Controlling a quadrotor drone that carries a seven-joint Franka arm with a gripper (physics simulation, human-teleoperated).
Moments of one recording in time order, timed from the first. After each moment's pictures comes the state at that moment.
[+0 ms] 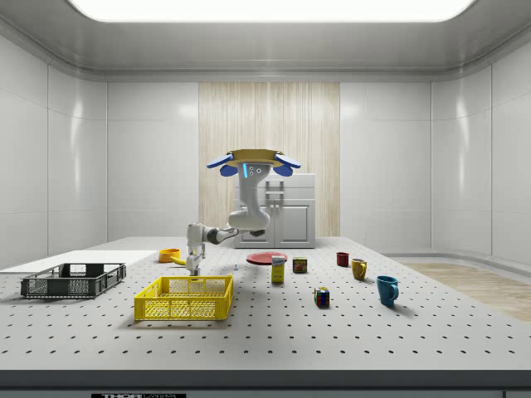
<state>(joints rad) -1.23 -1.51 1.23 -2.80 -1.91 1.63 1.69</state>
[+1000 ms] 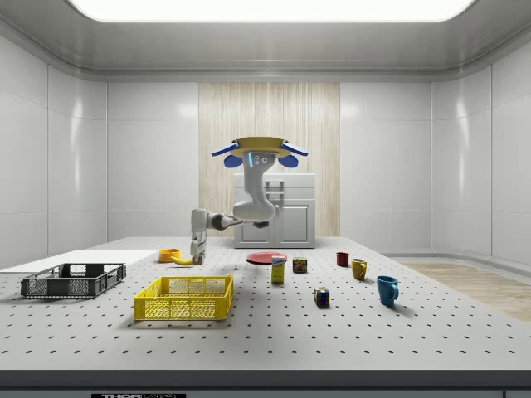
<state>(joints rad) -1.22 -1.52 1.34 -2.83 -1.81 1.59 1.69</state>
